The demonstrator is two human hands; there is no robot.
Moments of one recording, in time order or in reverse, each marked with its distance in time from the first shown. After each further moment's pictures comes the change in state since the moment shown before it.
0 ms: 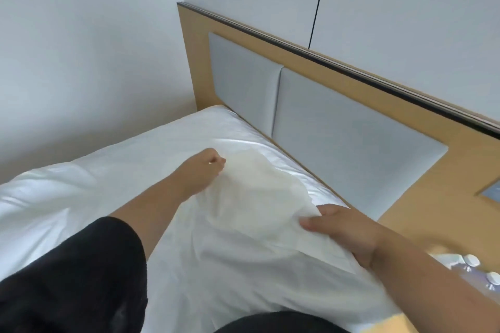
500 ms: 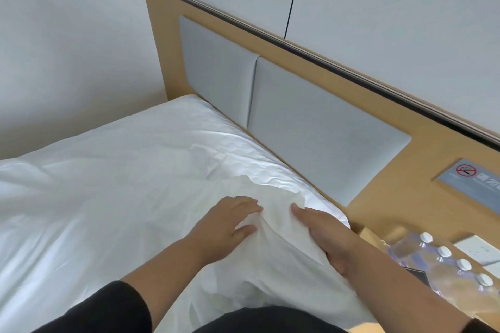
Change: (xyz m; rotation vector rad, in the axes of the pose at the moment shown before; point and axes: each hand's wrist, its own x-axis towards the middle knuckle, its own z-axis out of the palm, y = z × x) left_hand -0.058 -0.046 0.114 0.375 -0.168 0.611; right_hand 0.013 0.042 0.002 0.233 0.302 0.084
